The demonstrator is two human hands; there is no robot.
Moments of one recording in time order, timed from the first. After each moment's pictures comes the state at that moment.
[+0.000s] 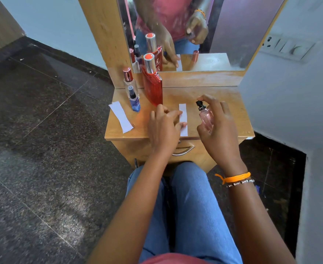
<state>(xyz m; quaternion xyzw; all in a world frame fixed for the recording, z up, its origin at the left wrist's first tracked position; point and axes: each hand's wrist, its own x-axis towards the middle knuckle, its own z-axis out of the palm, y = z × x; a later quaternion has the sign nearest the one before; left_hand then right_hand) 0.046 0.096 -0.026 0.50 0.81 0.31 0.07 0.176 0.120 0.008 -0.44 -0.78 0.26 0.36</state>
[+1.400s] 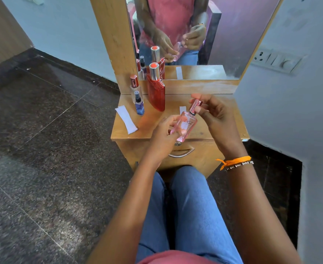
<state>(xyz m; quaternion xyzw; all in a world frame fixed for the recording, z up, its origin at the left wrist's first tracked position) 0.045 0.054 0.005 0.46 0.64 0.49 0.36 0.170 0.137 0.027 -0.29 -0.68 0.53 0.42</state>
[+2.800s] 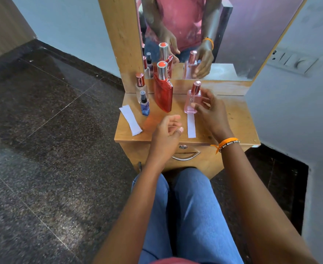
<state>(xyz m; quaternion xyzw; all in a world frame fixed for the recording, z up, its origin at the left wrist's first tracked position) 0.035 0.062 -0.003 0.37 0.69 0.51 0.34 0.127 0.192 -0.010 -0.41 -0.72 0.42 0.37</state>
